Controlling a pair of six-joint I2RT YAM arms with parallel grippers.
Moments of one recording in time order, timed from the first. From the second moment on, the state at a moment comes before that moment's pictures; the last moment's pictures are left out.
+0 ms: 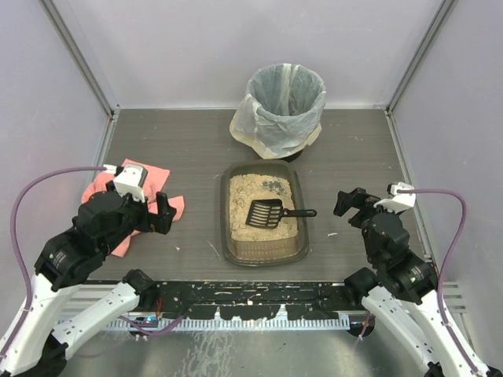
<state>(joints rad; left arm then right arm) -0.60 0.61 1.11 -0.99 -0.25 -0.24 0.52 0.31 0.66 -0.59 0.59 0.49</state>
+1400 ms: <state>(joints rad) -0.65 0.60 0.83 -0.77 -0.22 -0.44 0.17 1.70 1.77 -0.44 0.18 0.47</state>
